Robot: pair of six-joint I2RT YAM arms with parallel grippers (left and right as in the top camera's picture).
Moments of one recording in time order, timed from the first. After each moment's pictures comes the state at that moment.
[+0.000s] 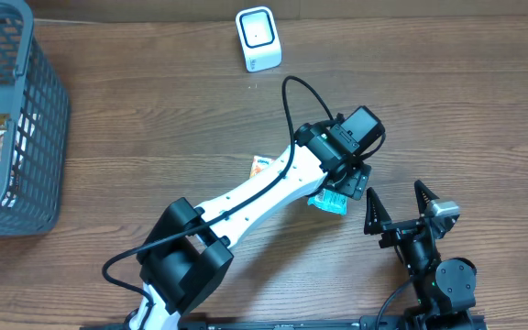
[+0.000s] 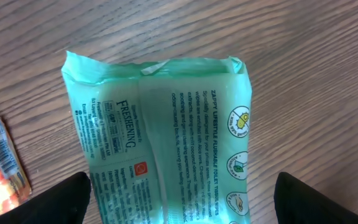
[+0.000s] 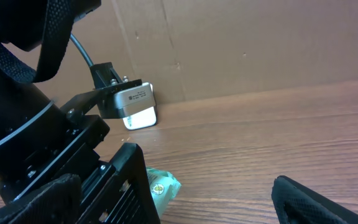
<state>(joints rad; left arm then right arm) -0.88 2.04 1.73 -0.94 0.01 -0.50 0.18 0.01 0.02 -0.04 -0.03 0.23</state>
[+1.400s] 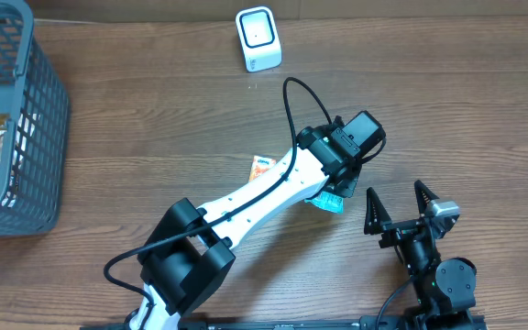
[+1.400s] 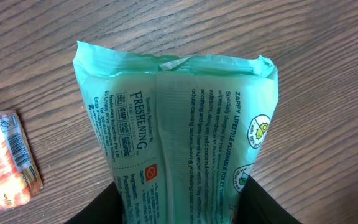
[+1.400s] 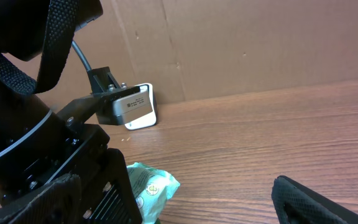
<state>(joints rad) -0.89 2.04 1.71 -0.94 -0.04 -0.52 0.18 0.01 0.02 -0.03 -0.03 0.23</state>
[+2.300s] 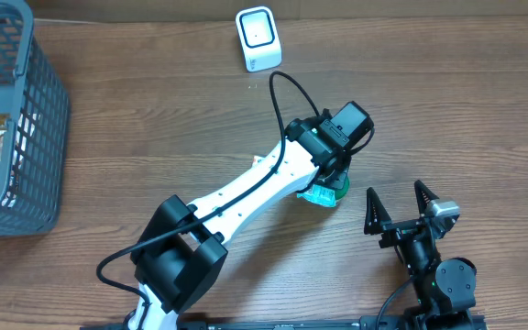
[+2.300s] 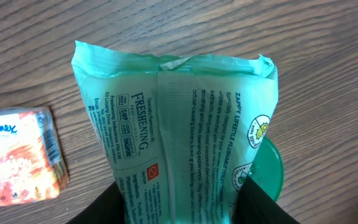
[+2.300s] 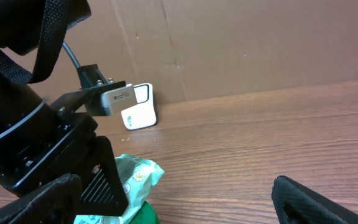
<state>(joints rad) -0.84 2.02 1.71 -0.96 -0.04 -0.52 0.18 0.01 0.02 -0.04 -0.03 0.23</state>
